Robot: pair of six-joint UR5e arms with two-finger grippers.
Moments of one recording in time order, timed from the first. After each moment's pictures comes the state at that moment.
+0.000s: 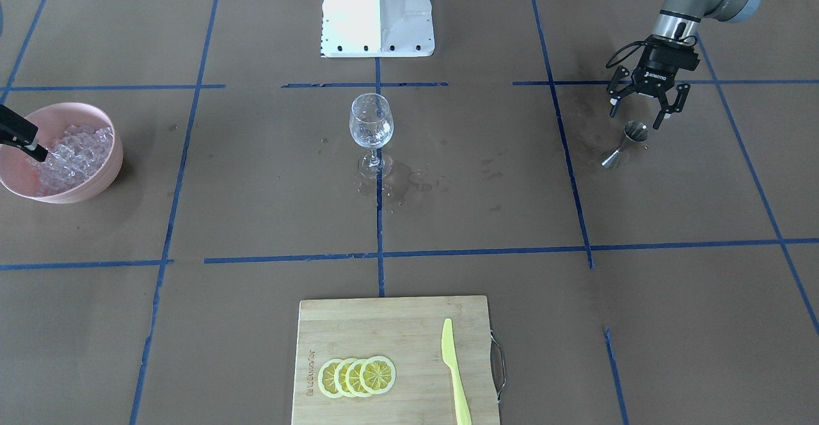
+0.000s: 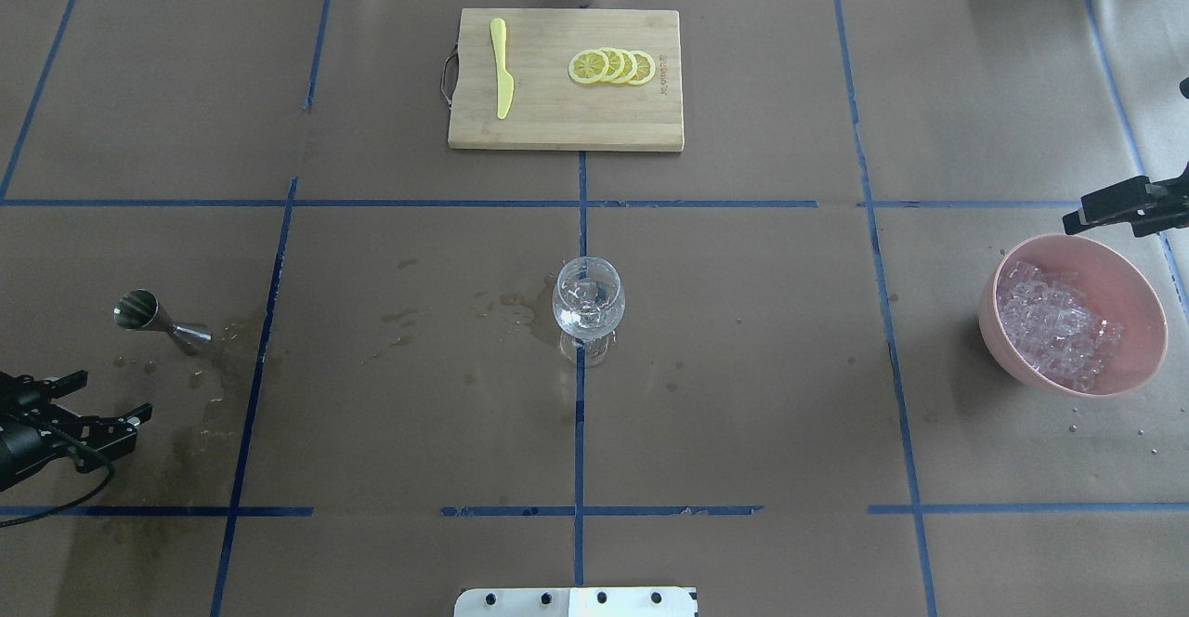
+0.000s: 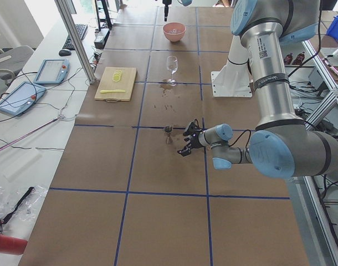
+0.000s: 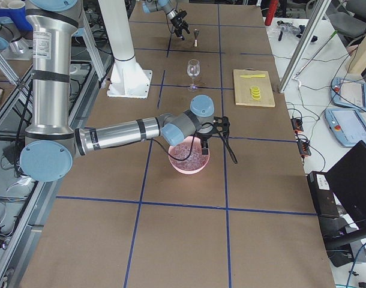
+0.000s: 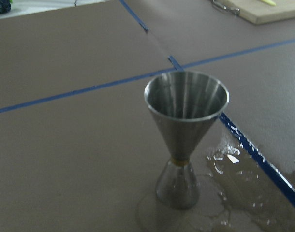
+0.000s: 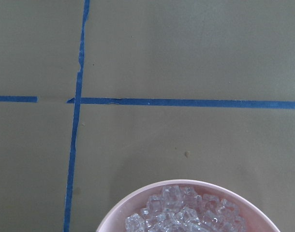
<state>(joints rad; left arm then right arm) -0.28 -1.13 -1.70 -2.99 -1.22 -0.87 1.18 -1.65 1.84 -1.13 2.35 0.69</state>
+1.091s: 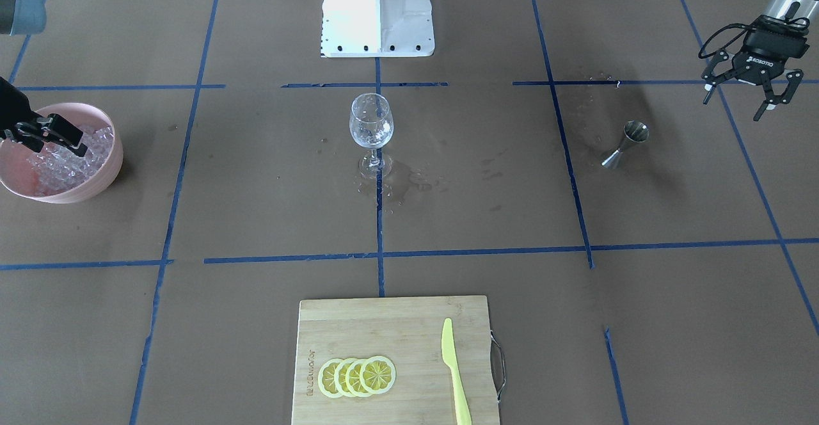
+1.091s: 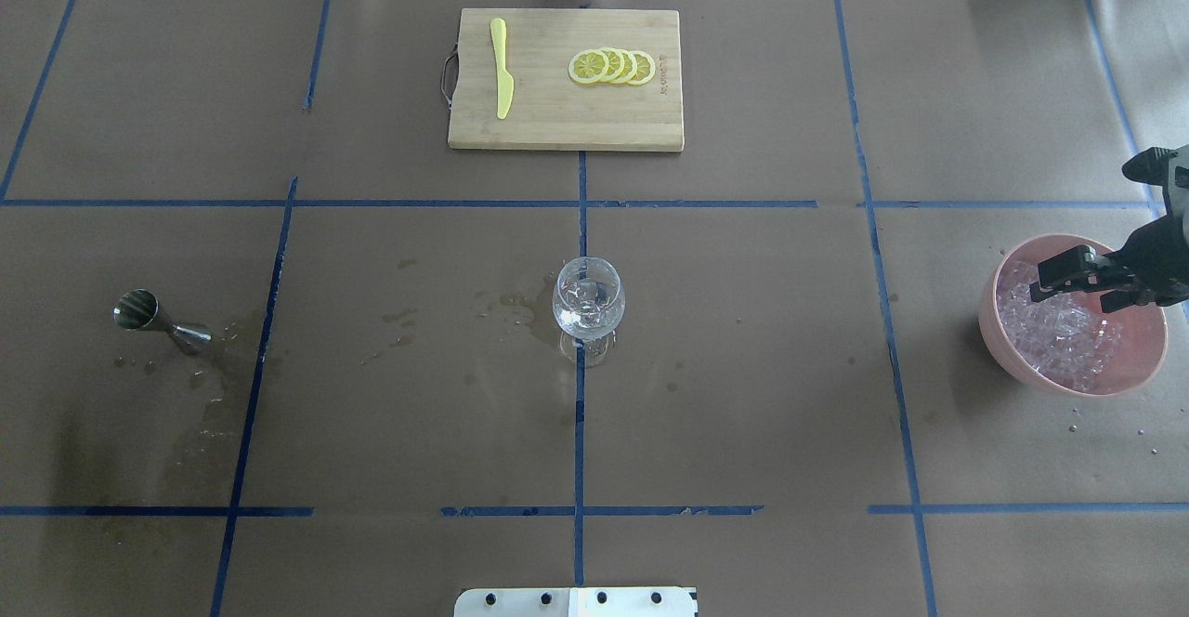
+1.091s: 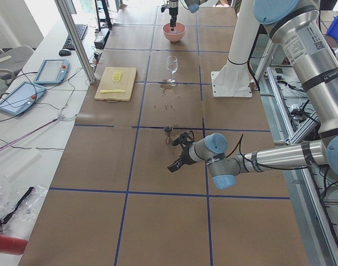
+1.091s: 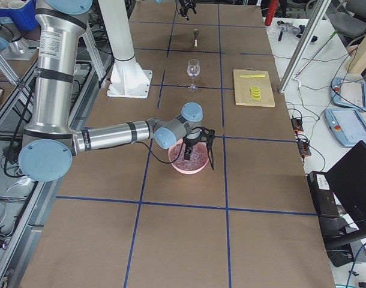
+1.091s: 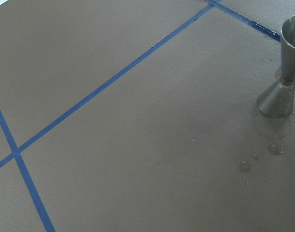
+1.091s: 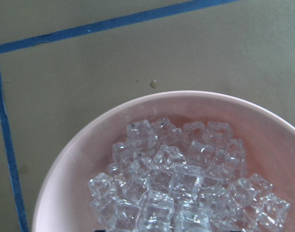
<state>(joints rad) -0.84 -1.07 -1.70 -2.99 -1.75 -0.36 1.00 -1.73 1.84 -1.13 2.26 0.98</state>
